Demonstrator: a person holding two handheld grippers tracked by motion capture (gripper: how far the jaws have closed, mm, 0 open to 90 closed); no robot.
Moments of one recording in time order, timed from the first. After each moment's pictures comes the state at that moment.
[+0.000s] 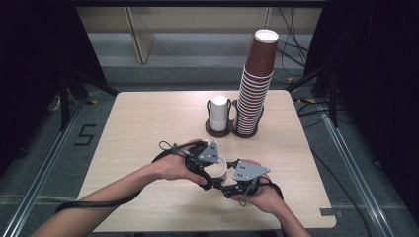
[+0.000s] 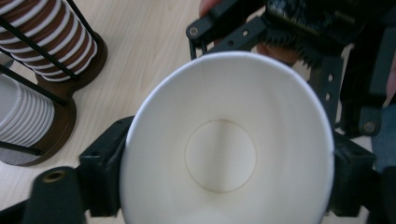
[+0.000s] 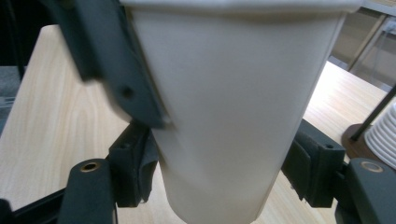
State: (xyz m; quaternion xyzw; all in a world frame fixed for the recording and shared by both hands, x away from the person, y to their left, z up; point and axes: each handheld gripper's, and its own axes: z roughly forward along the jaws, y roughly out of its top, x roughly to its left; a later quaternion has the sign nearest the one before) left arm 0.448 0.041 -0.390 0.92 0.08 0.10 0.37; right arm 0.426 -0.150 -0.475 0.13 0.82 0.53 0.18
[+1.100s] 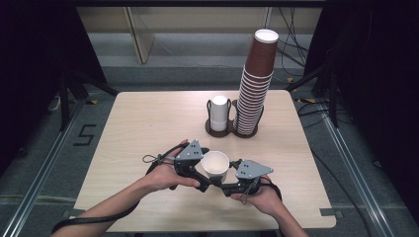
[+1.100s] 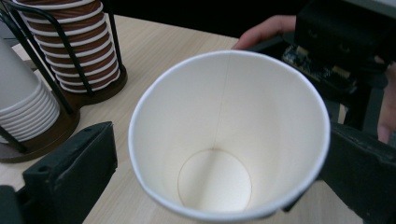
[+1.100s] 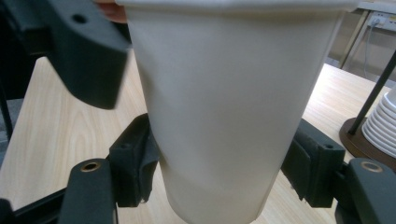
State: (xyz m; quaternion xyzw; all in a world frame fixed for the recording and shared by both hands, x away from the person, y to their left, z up) left arm 0.447 0.065 -0.419 0.83 0.18 0.08 0.52; right arm 0.425 -0.152 -0.478 0.17 0.78 0.57 0.16
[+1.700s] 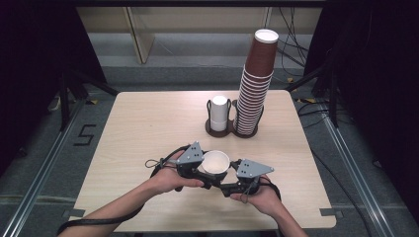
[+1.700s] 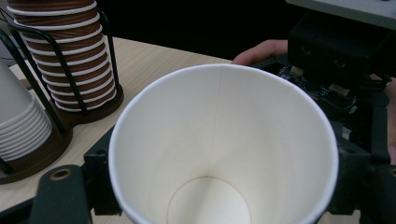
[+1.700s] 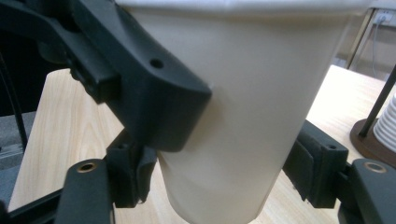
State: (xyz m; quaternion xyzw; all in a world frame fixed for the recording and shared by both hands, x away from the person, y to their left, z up) left arm 0.441 0.061 -0.428 0.81 0.17 0.09 0.56; right arm 0.426 -0.151 -0.477 0.17 0.78 0.58 0.15
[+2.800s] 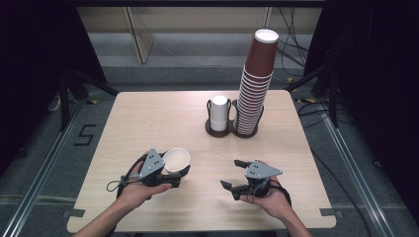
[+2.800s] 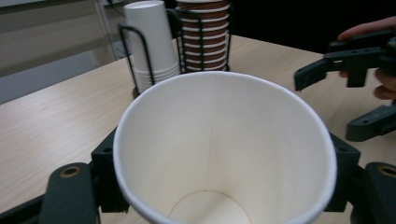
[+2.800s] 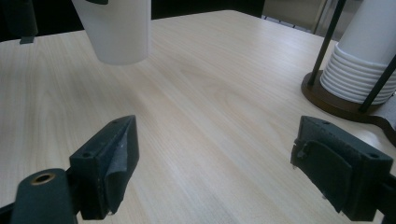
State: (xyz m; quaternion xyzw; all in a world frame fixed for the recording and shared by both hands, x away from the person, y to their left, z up) left arm 0.413 0.155 -0.444 0.75 0.32 0.24 0.53; right arm 0.422 -0.179 -0.488 0.23 0.79 0.54 0.17
